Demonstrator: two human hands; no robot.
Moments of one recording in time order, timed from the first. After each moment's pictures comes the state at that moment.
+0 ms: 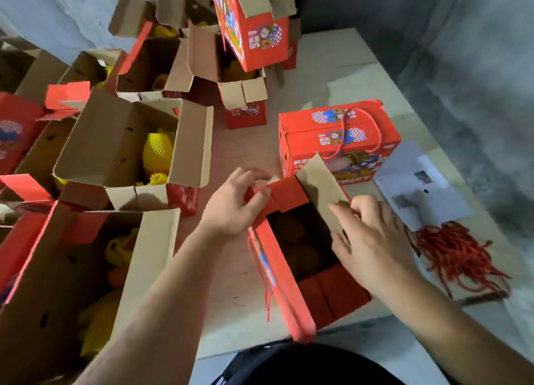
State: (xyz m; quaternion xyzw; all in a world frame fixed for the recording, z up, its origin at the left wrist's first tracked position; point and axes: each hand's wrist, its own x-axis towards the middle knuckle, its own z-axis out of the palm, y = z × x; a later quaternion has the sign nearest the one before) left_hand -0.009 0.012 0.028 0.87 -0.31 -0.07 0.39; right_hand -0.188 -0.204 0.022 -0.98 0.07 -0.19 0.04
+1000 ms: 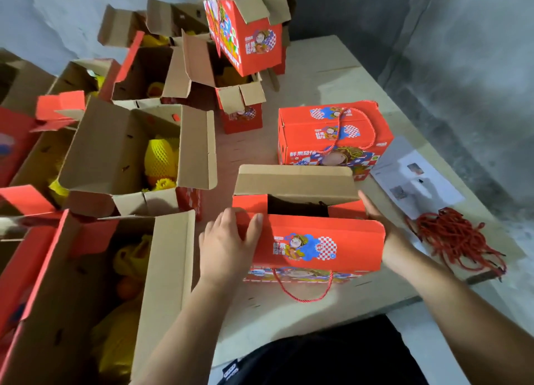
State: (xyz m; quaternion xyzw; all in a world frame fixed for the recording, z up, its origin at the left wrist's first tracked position) left_hand -0.057 0.069 -0.013 0.94 -0.12 -0.03 0.31; right_hand -0.184 -0.214 -0.022 -0.74 0.33 -0.01 0.58
